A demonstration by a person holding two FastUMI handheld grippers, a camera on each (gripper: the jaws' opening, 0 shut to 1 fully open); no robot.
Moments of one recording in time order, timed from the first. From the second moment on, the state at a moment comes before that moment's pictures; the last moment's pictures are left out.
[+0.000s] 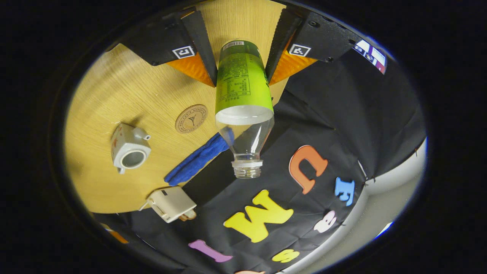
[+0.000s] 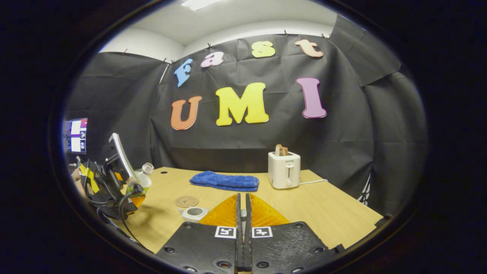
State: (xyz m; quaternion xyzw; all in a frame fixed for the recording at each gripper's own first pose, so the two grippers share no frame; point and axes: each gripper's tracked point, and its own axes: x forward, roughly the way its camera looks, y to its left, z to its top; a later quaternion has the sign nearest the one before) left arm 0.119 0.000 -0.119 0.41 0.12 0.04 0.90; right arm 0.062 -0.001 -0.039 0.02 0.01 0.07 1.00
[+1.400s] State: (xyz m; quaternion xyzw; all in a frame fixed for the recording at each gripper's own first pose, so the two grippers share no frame) left arm 0.116 -0.063 -0.072 0.81 0.09 0.04 0.58; right arm 0.072 -0.029 -0.042 0.06 0.02 0.05 1.00
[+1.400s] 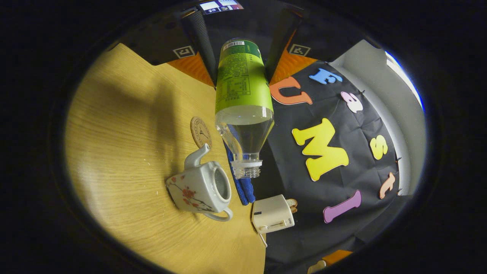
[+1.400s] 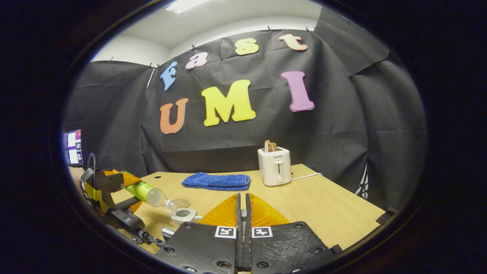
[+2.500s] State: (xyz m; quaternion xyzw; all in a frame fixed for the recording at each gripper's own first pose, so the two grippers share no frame) left arm 0.122 -0.080 -0.035 0.89 0.07 0.07 0.44; right arm 0.073 -0.048 -0.037 0.07 0.02 0.04 1.00
